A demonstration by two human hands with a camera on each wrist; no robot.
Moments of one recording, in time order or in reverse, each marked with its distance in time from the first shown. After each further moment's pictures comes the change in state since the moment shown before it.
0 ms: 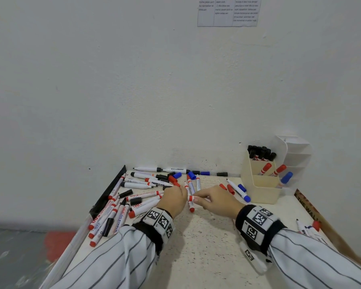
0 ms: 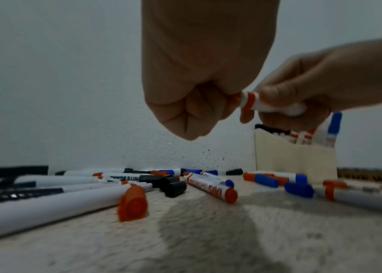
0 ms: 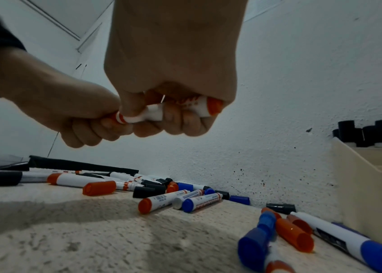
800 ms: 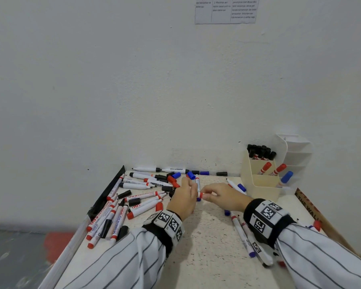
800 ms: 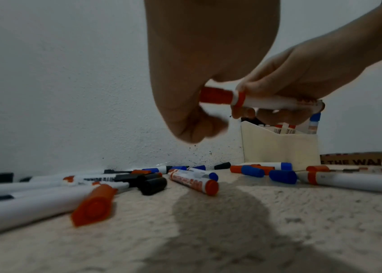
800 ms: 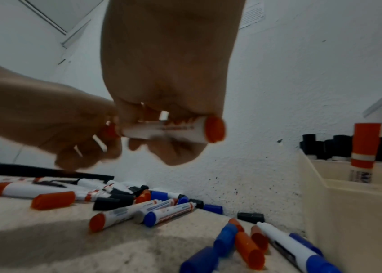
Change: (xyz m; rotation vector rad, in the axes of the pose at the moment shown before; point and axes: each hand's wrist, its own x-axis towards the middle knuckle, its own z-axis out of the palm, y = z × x) left_hand 0.004 0.030 0.007 -0.669 0.136 -0.021; right_hand 0.003 0.023 -0.018 0.039 -0.066 -0.010
